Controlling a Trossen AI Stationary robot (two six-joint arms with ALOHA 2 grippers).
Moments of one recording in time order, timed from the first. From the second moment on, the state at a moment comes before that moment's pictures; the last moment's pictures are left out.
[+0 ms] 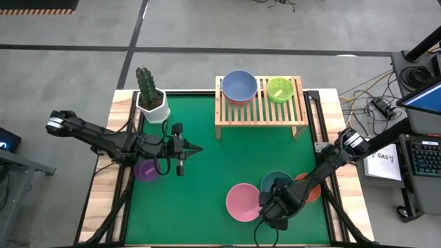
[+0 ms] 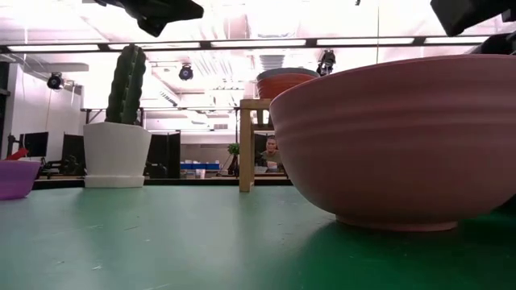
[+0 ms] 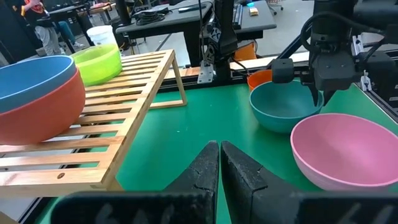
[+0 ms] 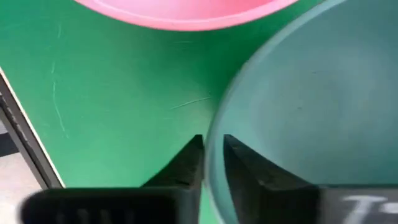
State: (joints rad) left arm -0.25 1.03 0.70 0.08 -0.38 0.07; right arm 0.65 1.79 1.30 -1.00 -0.08 0.85
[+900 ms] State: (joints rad) left arm -0.25 1.03 0.70 0.13 -0.38 0.09; right arm 0.53 1.44 1.31 -1.04 0.00 0.72
